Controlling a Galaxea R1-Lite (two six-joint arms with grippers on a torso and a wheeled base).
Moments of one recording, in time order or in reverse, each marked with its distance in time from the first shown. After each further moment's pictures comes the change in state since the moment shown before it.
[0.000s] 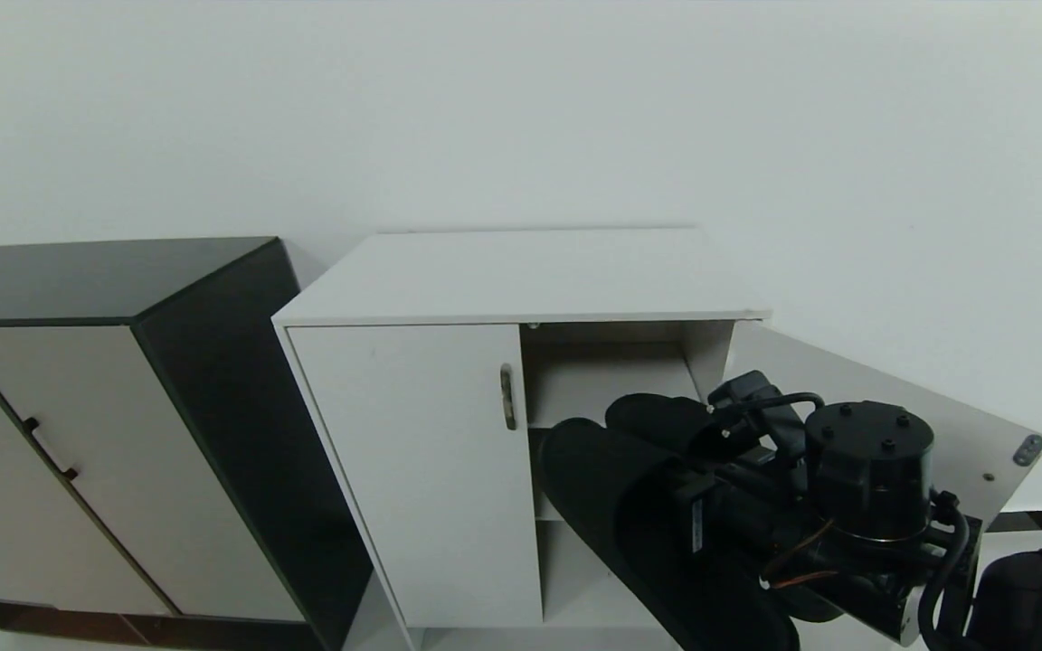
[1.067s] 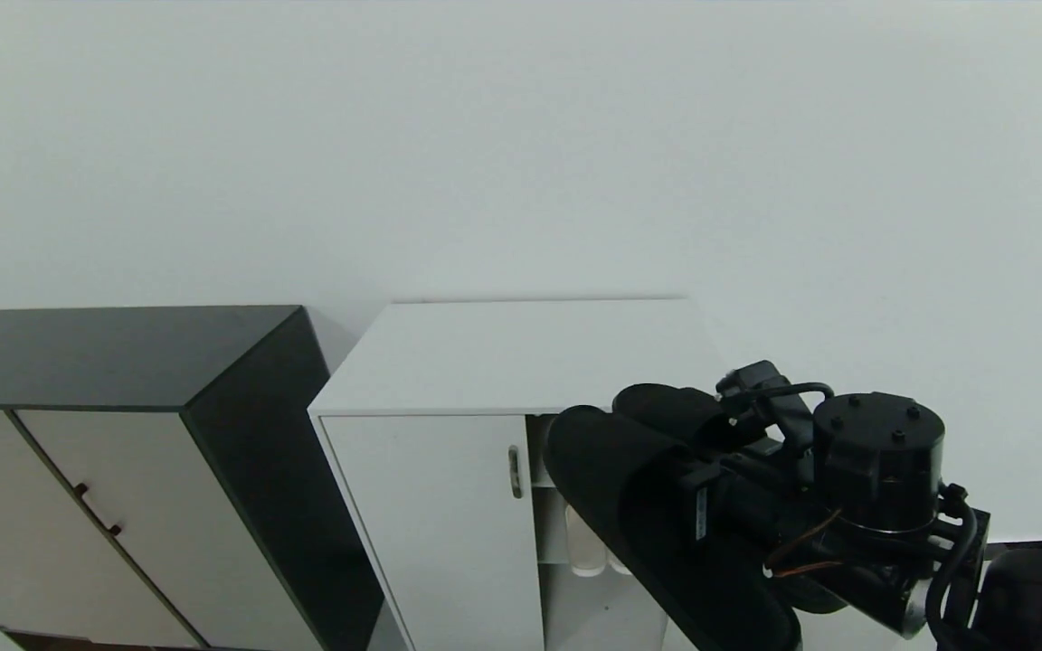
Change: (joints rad) left arm 0.000 0.000 0.000 0.000 0.000 0.001; right arm -0.003 -0.010 -0.010 0.004 -0.017 0.002
